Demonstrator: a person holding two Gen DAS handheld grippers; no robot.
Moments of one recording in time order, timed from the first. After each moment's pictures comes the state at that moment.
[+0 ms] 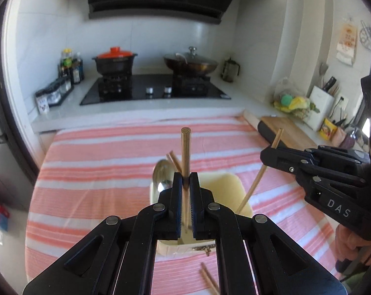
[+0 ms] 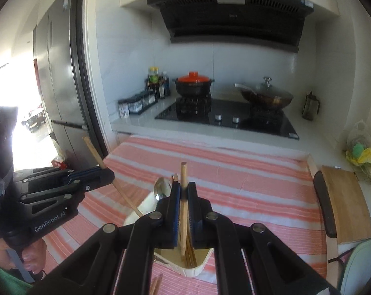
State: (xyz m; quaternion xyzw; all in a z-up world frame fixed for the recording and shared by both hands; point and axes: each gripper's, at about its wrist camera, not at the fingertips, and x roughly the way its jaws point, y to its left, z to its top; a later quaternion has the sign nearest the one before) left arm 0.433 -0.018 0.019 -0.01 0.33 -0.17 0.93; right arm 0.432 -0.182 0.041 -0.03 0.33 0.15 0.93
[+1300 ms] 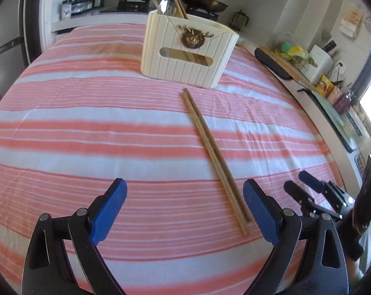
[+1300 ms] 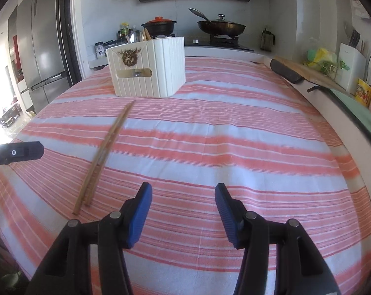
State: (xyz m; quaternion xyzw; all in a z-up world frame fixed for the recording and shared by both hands) left arm 0.216 -0.027 -0.143 -0.07 0.44 -0.15 0.88; right arm 0.167 -0.263 -0.177 -0.01 0.37 0.05 0.93
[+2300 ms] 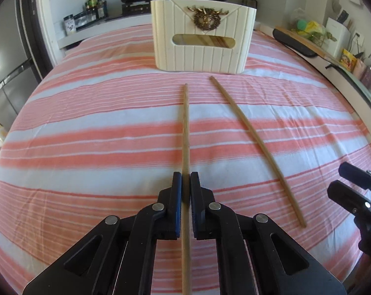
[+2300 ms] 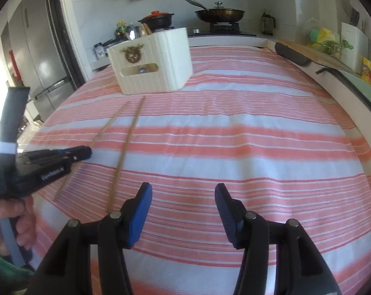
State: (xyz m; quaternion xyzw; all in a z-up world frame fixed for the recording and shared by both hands) left arm 0.226 -0.022 -0.172 0.03 0.44 -0.09 0.89; right arm 0.176 -0.229 -0.169 0.04 0.40 0.10 0.91
